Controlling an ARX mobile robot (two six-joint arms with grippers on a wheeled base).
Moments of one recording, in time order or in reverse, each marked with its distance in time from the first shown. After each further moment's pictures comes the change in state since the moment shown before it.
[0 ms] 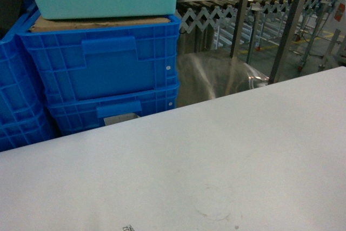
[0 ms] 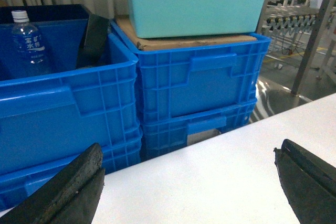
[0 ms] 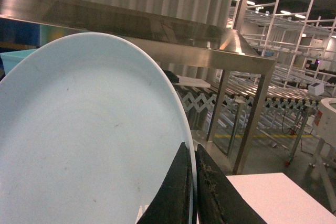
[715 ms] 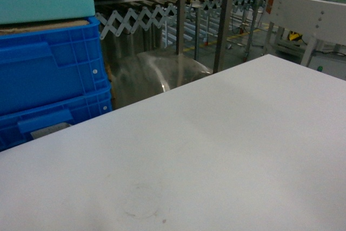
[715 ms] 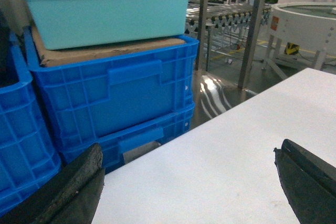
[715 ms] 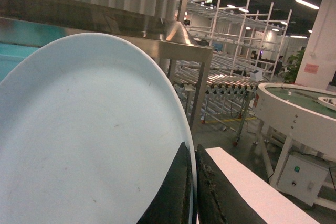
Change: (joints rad) left arm 0.000 0.000 0.000 0.000 0.000 0.000; right arm 0.000 0.000 0.000 0.000 0.000 0.000
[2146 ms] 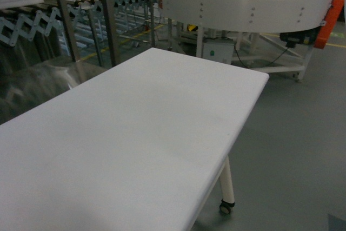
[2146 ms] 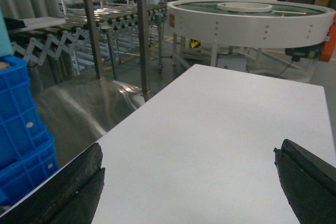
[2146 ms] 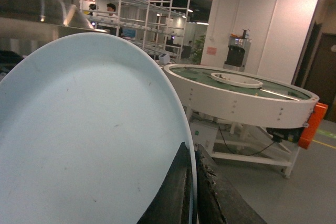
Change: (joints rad) left arm 0.000 0.000 0.000 0.000 0.000 0.000; right arm 0.000 0.000 0.000 0.000 0.000 0.000
